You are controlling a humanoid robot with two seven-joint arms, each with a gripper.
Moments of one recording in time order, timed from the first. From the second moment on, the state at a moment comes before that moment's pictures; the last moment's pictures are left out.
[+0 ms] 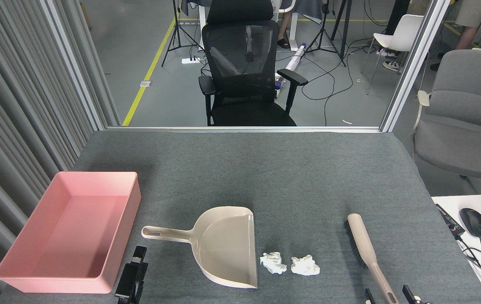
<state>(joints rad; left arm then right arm) 0.15 -0.07 0.09 -1.45 -0.19 -0.42 -0.17 0.27 0.08 -0.38 -1.59 1.66 -0.42 -0.06</state>
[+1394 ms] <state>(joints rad) 0.15 -0.07 0.10 -1.46 -0.19 -0.42 -0.17 0.27 0.09 -0.38 -1.57 1.65 -0.44 -0.07</state>
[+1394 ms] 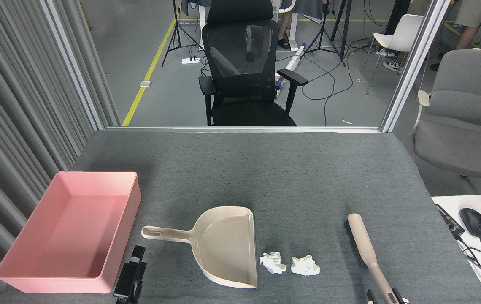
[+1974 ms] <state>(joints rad) 0.15 -0.07 0.10 -1.46 -0.19 -0.42 -0.17 0.27 0.08 -0.38 -1.57 1.64 -0.44 -0.07</state>
